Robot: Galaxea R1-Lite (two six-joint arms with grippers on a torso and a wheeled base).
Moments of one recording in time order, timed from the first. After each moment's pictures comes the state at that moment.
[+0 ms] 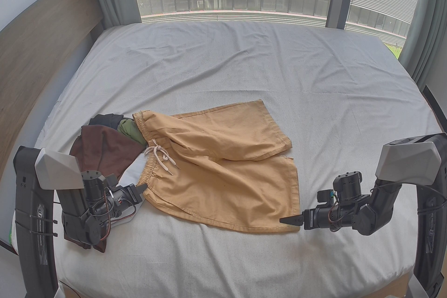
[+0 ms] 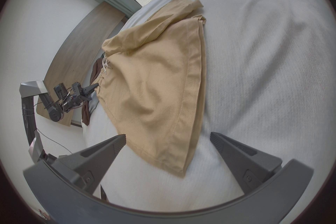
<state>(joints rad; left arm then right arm) -0.03 2.53 -0.62 -1.54 -0.39 -0.49 0.26 2.41 -0.63 -0.98 0.49 0.25</state>
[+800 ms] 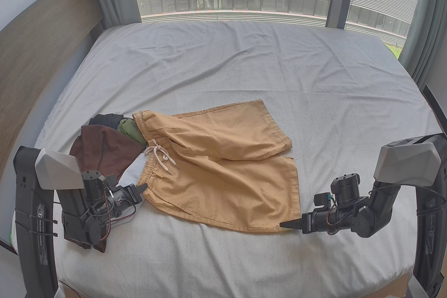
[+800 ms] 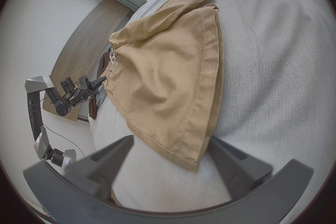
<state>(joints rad) -0.03 2.53 -0.62 -1.54 -0.39 -0.49 0.28 2.40 -0.62 -0.98 0.54 0.25</state>
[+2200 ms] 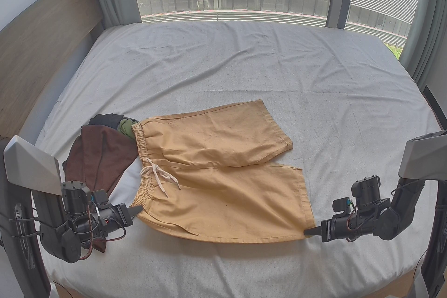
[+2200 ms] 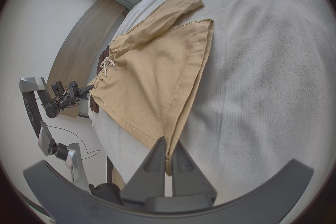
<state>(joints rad) -0.05 2.30 -0.23 -1.54 -0.45 -0.46 0.22 2.23 -0.42 -0.93 0.54 0.19</state>
